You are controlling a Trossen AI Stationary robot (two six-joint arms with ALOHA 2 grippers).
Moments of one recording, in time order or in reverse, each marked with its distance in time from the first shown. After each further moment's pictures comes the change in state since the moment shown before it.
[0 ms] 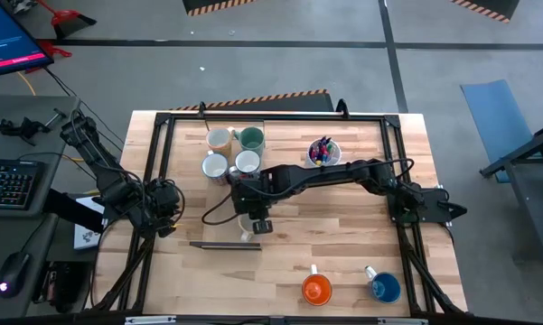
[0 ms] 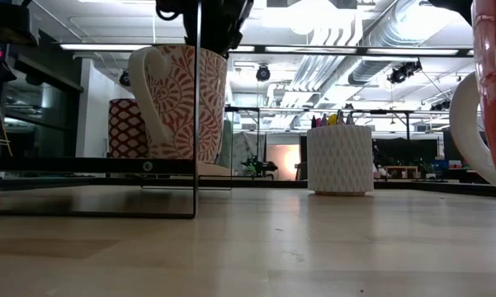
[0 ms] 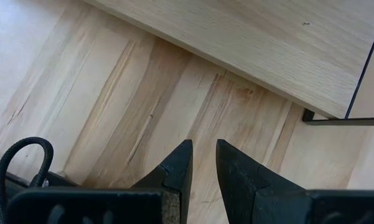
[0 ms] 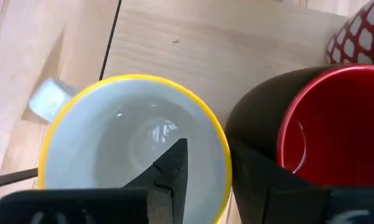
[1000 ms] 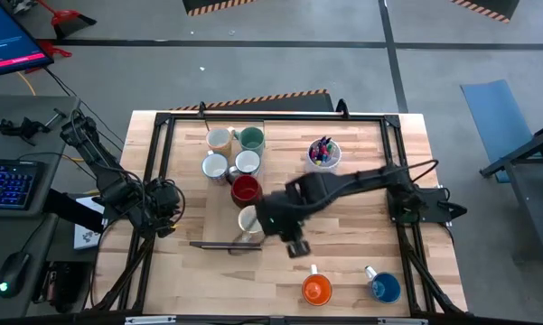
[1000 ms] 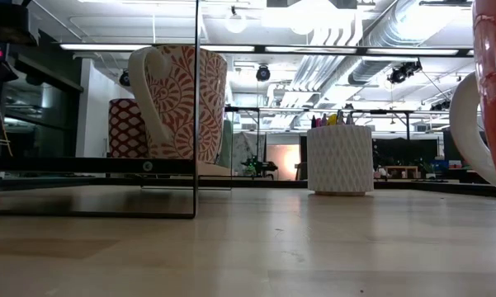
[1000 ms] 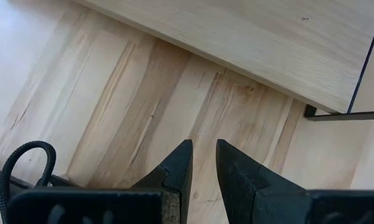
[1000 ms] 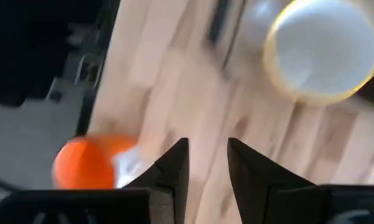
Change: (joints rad) left arm 0.000 0.000 0.000 -0.002 0.003 0.033; right arm 0.168 -0.145 0.139 -0.418 -0.149 0.131
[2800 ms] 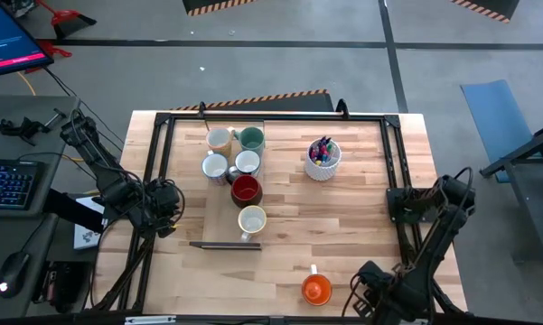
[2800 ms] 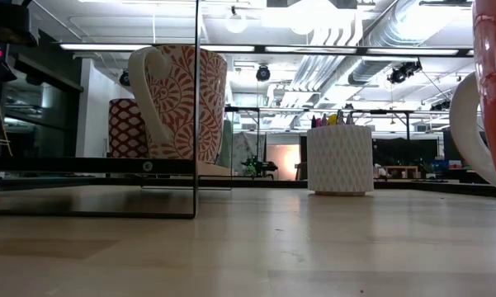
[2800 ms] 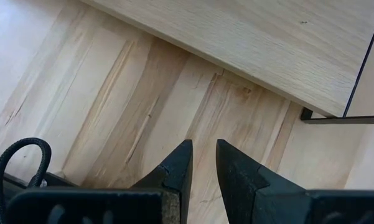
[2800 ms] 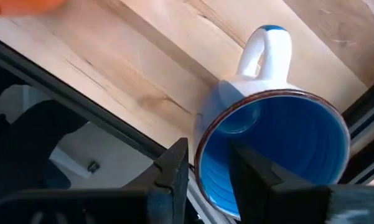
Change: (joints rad) left arm 0.000 0.000 0.000 0.007 0.002 -0.025; right arm 0.755 -0.313 -0.862 0.231 0.143 1.914
